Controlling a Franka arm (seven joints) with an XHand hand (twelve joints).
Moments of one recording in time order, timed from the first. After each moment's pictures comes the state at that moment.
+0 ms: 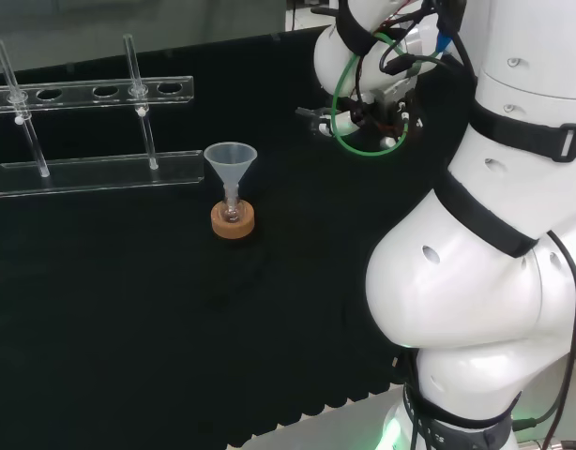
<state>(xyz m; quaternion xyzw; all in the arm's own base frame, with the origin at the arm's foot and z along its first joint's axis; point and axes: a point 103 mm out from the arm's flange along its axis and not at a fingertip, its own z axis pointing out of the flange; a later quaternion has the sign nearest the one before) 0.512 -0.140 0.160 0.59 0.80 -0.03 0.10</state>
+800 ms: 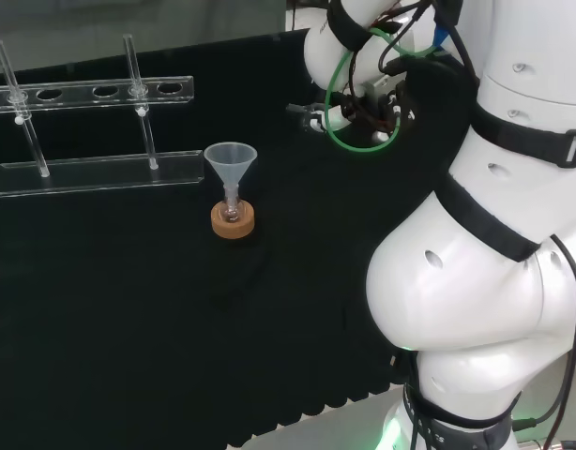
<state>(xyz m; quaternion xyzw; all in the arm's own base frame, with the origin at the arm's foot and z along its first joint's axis) 0.514 -0.124 0.176 0.58 0.81 -0.04 0.10</state>
